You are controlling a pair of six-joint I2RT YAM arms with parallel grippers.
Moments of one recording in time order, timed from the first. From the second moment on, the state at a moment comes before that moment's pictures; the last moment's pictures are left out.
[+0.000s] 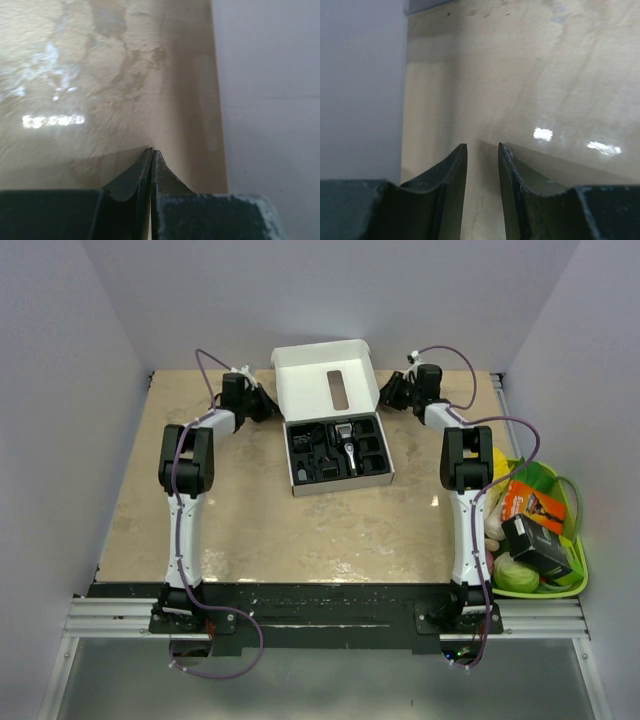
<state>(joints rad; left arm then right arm) -0.11 2.46 1.82 0.05 0.41 -0.59 0.07 2.58 2.05 0.03 -0.46 0.47</state>
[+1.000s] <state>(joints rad) -0.10 2.53 1.77 0.58 0.79 -0.84 0.05 2.63 1.91 0.76 -0.96 0.94</state>
